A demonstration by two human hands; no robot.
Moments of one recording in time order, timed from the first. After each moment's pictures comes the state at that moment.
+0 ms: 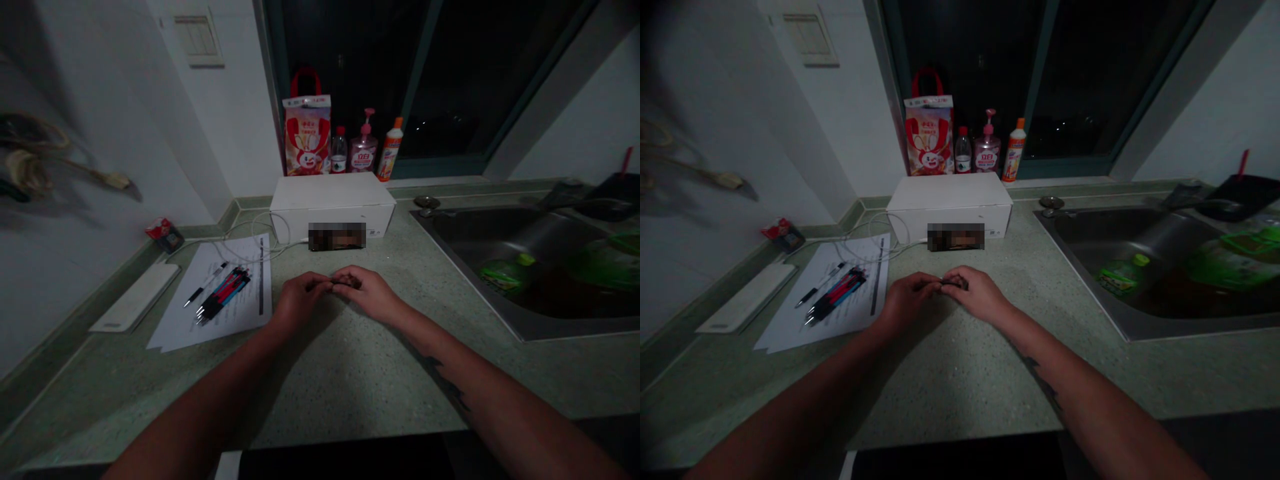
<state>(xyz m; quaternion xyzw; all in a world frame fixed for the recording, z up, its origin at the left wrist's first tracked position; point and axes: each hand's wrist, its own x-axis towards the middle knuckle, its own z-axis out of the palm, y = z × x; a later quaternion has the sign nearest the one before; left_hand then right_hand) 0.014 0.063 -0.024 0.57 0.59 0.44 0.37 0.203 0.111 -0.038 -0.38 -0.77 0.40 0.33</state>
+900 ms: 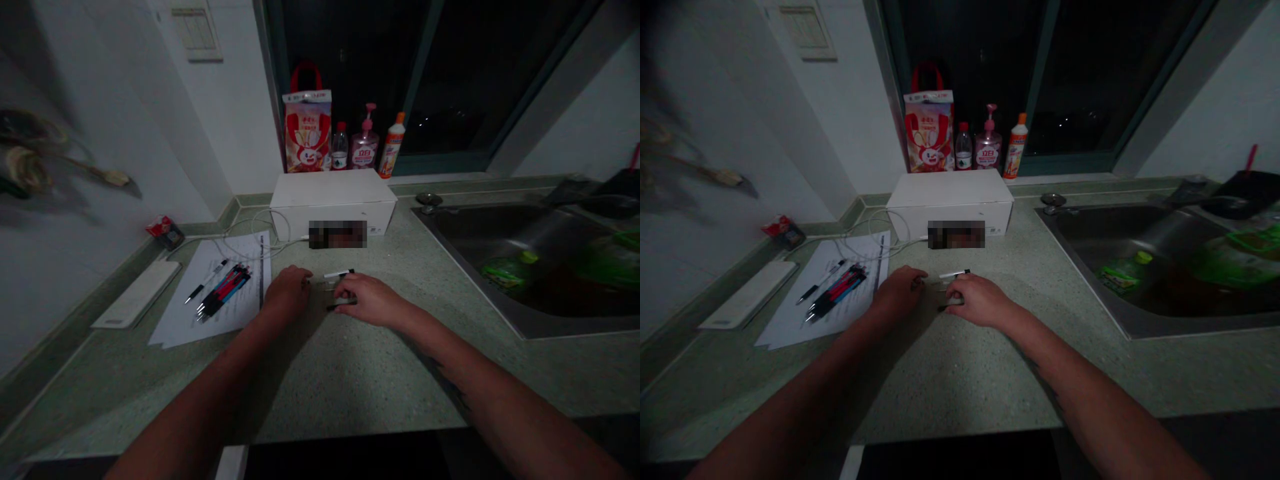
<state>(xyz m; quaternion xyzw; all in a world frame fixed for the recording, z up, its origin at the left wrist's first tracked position) -0.015 0.072 -0.034 0.70 0.67 0.22 0.12 0.209 0.103 -0.026 -0.36 -0.89 0.23 0.15</state>
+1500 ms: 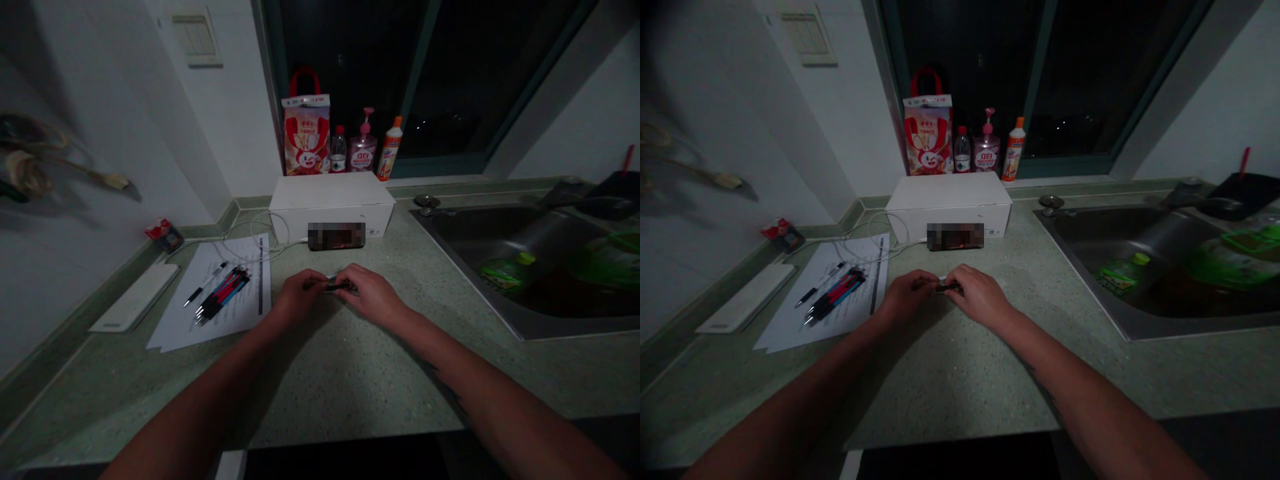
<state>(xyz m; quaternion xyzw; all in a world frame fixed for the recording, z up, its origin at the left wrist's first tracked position) 0.006 0.071 -0.028 0.58 0.59 0.41 0.38 0.207 0.102 -0.022 -0.38 -0.87 0.19 0.26</state>
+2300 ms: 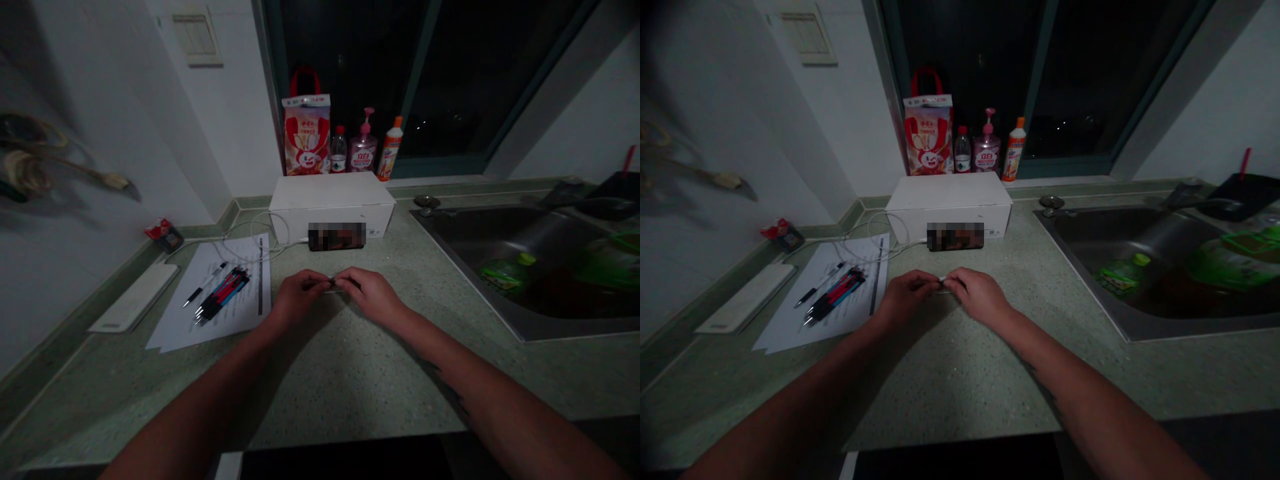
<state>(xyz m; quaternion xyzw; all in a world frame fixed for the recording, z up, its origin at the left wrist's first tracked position) 0.010 0.067 -0.024 0.54 0.59 0.45 0.40 0.205 0.103 -0.024 -0.40 -0.82 0.28 0.30</state>
